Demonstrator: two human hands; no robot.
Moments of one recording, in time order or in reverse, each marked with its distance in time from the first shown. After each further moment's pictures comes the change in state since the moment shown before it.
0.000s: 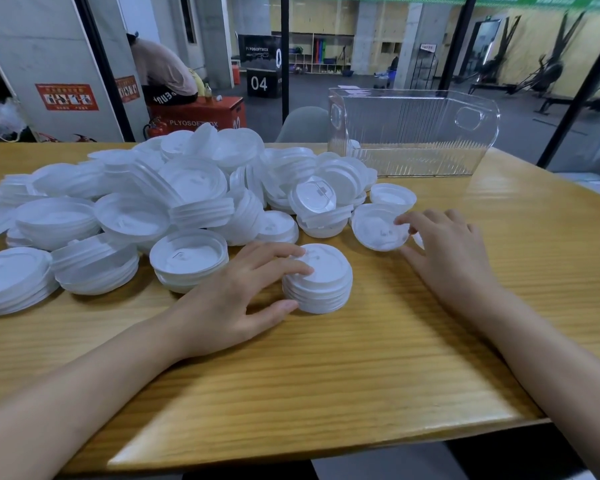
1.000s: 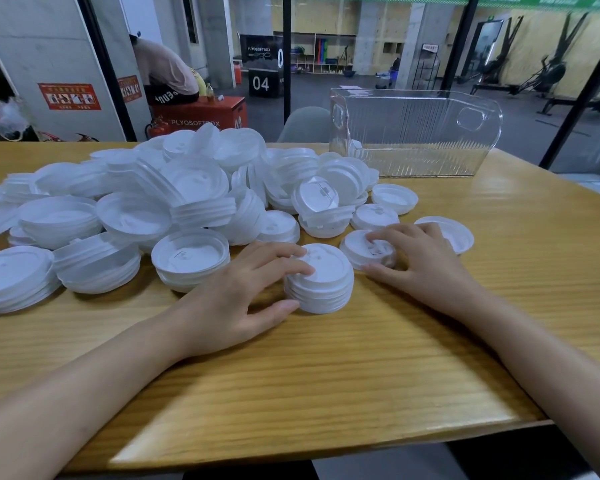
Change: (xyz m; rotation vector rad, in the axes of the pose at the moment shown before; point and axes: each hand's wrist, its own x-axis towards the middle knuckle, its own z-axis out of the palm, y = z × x) left_hand 0.000 0.000 0.000 -0.005 0.003 -0.007; right_hand -0.007 -0.011 0.005 0.290 -0.254 -0.065
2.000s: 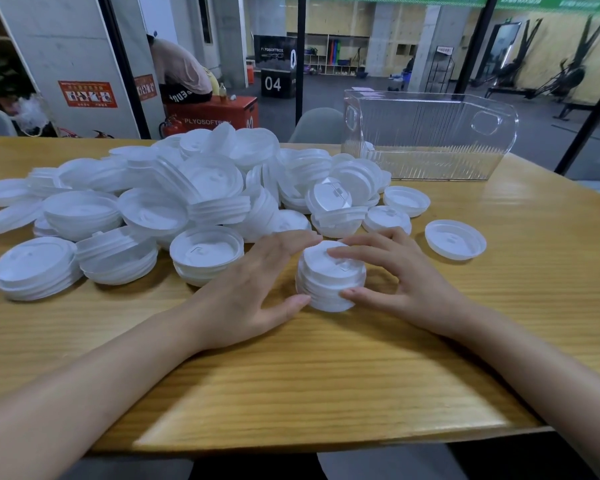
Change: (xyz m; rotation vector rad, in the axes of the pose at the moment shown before) left_hand 0.001 0.005 0.000 0.022 0.089 0.029; right_hand -0.006 -0.026 0.016 0.197 -0.002 -0.440
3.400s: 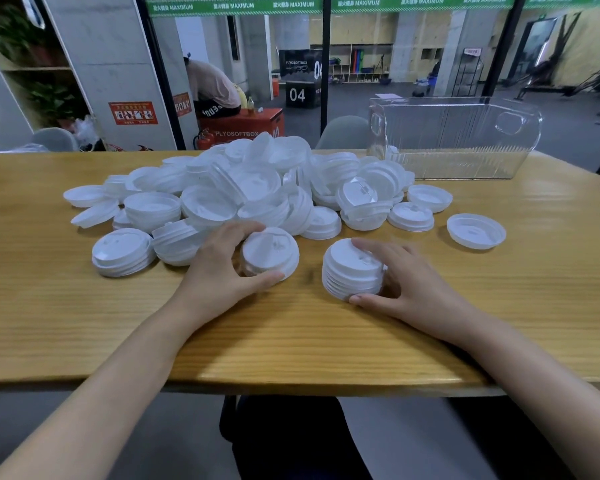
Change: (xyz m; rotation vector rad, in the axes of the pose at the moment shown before) left_hand -0.053 0.006 -0.049 0.023 0.250 -0.579; right_hand -0.020 -0.046 0.012 0.028 -0.079 0.182
